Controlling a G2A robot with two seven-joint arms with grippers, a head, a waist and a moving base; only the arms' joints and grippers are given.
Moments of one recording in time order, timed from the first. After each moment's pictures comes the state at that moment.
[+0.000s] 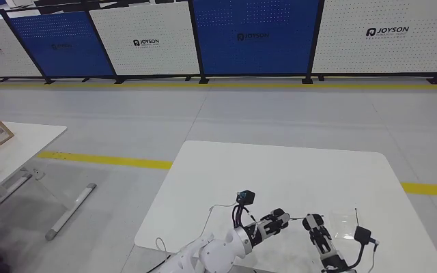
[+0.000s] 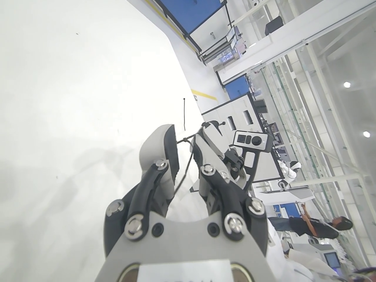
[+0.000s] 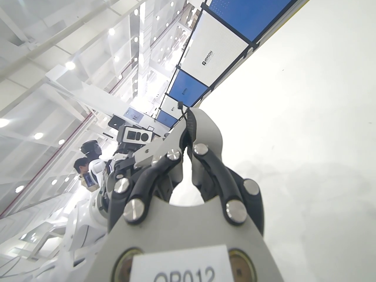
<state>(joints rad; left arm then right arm) 1.41 -1.23 -0.85 -1.73 0.19 0.03 -0.18 -1.82 -1.22 1.31 -1.79 -0.31 -0.31 -0.01</state>
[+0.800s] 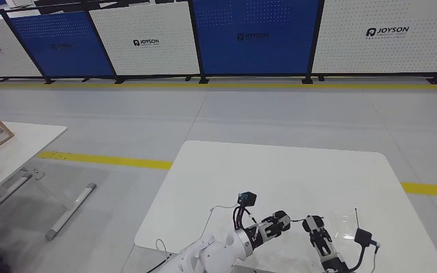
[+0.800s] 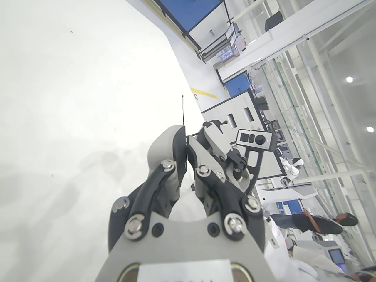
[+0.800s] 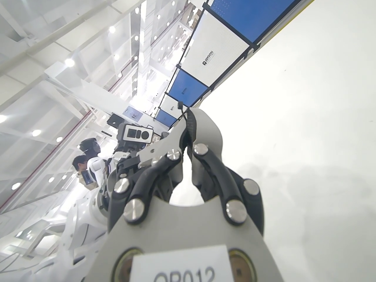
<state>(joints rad) 1.42 -1.23 -0.84 -1.74 0.22 0.03 -0.19 -1.85 -1.22 1.31 -1.82 -0.34 -0.31 -0.01</state>
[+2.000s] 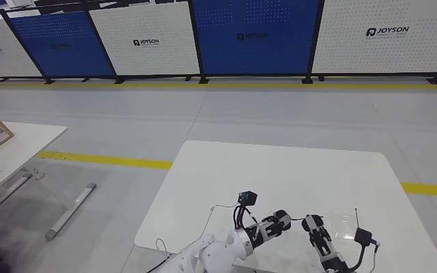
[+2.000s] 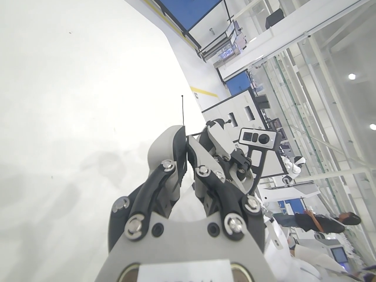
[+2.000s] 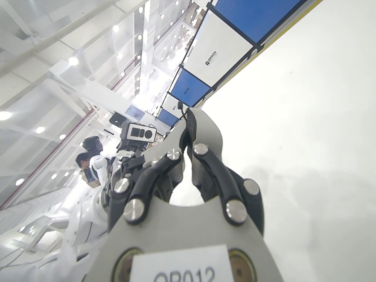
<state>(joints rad) 1.41 -1.23 -0.85 -1.75 0.21 0.03 -0.18 -1.85 -1.22 1.32 -1.83 -0.34 -0.34 0.01</state>
